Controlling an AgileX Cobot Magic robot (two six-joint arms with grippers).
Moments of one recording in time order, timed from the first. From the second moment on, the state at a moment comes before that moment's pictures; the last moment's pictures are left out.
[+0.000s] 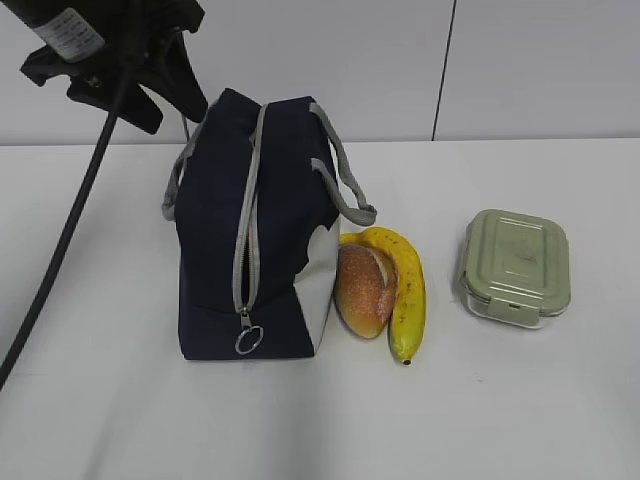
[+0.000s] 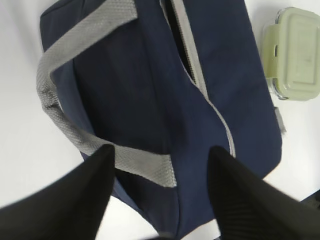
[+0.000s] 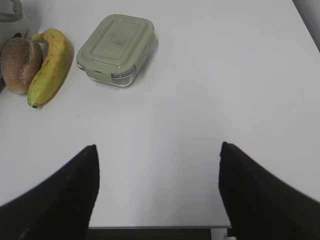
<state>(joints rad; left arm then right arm) -0.29 1.75 -1.70 -0.33 1.19 0.00 0.02 -0.02 -0.50 -0.05 1.14 0.04</state>
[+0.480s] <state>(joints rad) -0.30 1.84 -1.72 -0.40 1.15 -0.03 0.02 -0.02 -0.50 -0.05 1.14 0.04</state>
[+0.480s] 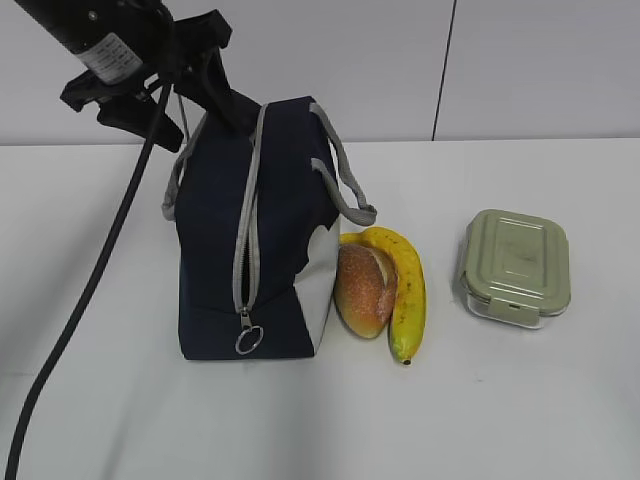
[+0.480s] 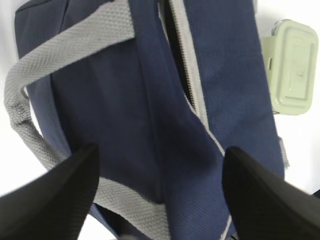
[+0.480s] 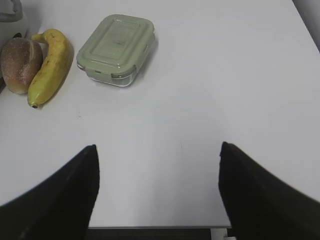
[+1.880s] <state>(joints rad) -0.30 1.87 -1.72 -0.40 1.16 -0.03 0.02 -0.02 -0.50 -0.05 1.14 0.04</state>
